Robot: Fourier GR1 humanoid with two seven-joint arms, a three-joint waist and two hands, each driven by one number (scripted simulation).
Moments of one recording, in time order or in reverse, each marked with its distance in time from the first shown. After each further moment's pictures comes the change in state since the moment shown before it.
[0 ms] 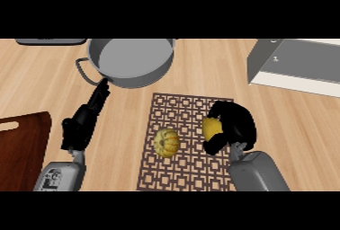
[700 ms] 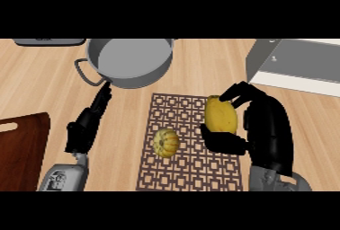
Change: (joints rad) left arm 0.018 -0.018 -0.007 0.022 -0.015 0.012 -0.030; right arm -0.036 0.000 0.052 -0.456 0.001 -0.183 0.207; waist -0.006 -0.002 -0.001
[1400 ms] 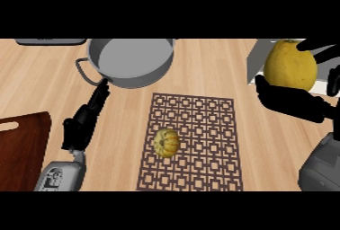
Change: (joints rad) left arm -0.020 0.013 0.017 -0.004 0.006 -0.014 0.014; right arm -0.313 -0.120 -0.257 -0.099 0.158 0.181 0.082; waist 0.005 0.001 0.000
